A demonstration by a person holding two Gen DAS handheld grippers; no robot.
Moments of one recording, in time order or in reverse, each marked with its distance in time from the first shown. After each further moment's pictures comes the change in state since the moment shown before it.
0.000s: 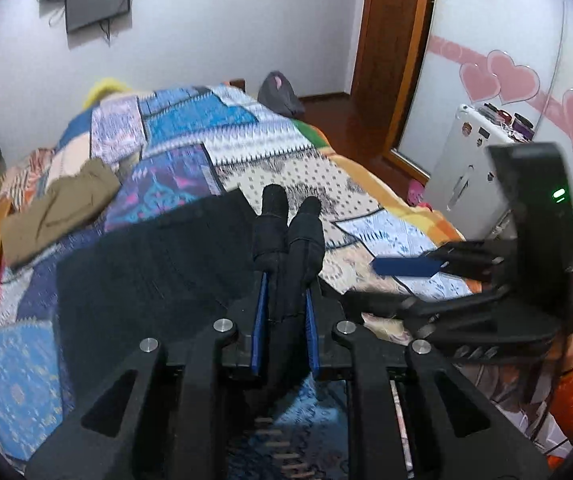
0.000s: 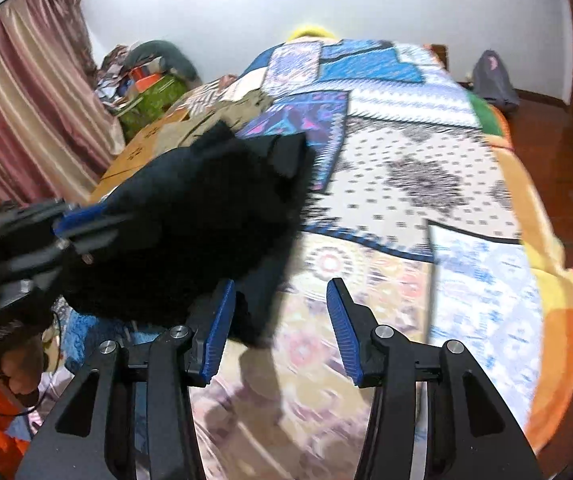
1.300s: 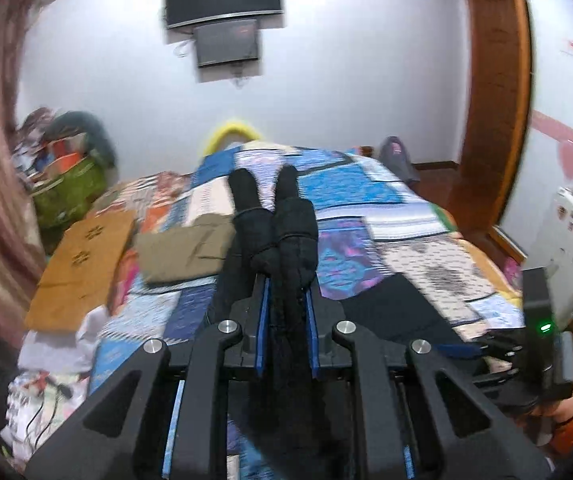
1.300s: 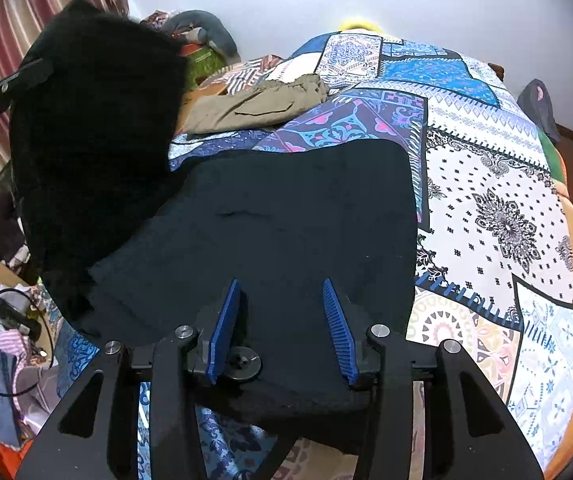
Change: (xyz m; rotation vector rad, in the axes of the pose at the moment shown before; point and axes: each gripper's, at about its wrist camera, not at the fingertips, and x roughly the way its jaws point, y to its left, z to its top) left arm -0.098 0.104 0.019 -0.139 -0.228 0.354; right arm 0.070 0.063 0.027 -0.152 0.047 0.098
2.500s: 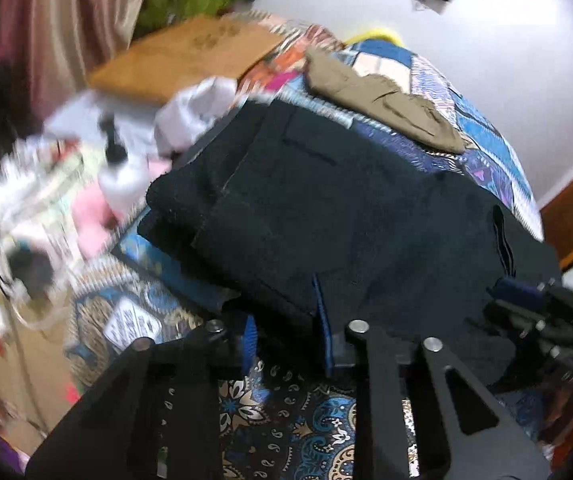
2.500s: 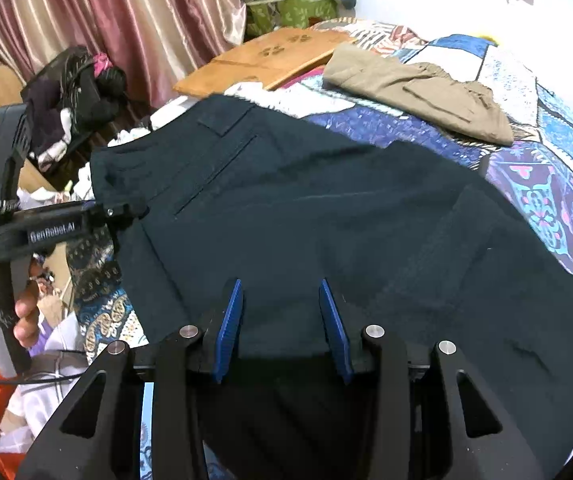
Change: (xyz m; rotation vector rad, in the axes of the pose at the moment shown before) left arm 0.019 0.193 -0.190 -0.573 0.323 0.201; right arm 0.091 0.155 0.038 -0.340 0.179 0.122
